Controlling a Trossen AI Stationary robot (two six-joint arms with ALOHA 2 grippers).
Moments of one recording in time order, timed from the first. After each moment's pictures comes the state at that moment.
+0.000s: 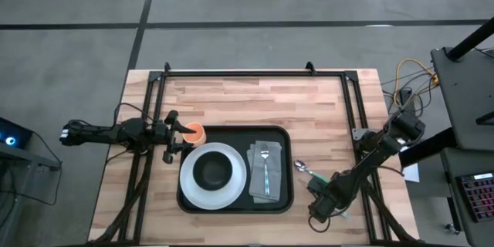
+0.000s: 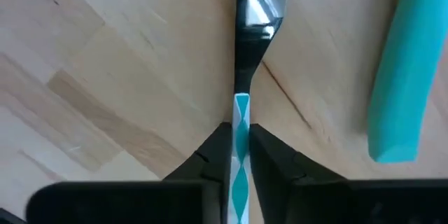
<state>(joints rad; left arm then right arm) -0.08 0.05 0.01 0.02 -0.06 -0.02 0.78 1.70 0.93 -0.76 -0.14 1.49</state>
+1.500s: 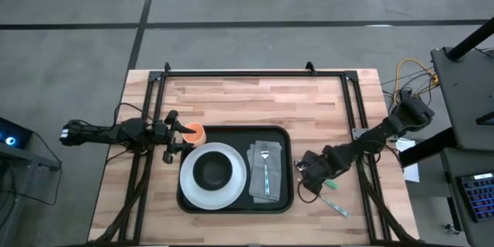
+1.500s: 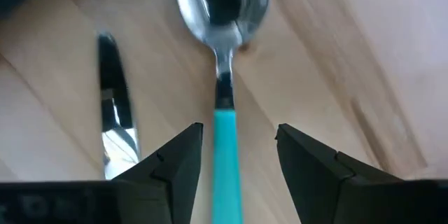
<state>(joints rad) -0.08 0.05 0.01 0.02 -0.06 -0.02 0.50 1.50 0.75 -0.74 0.05 1.12</state>
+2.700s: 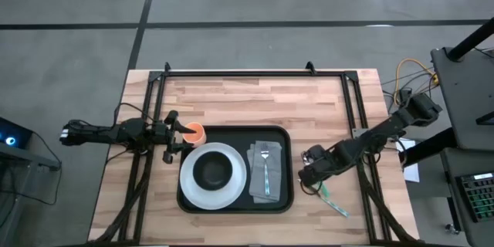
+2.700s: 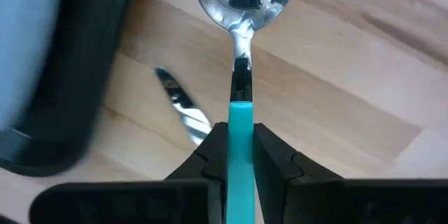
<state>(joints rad) -0.08 0.05 0.01 0.02 -0.06 -0.02 0.49 1.39 0.79 -0.78 -0.03 1.65</state>
